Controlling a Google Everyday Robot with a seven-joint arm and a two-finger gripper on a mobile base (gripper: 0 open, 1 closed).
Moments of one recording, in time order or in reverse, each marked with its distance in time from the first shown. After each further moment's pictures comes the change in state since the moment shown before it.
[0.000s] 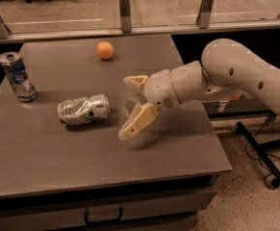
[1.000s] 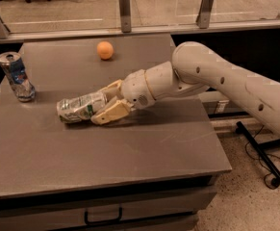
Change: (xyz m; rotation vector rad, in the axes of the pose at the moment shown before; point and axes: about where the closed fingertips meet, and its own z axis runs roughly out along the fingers) arm -0.009 -0.020 0.061 -0.071 -0.047 0.008
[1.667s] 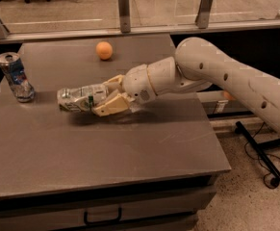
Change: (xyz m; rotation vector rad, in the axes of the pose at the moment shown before) arm -0.013 -0.009 -0.007 0.023 -0.025 -0.018
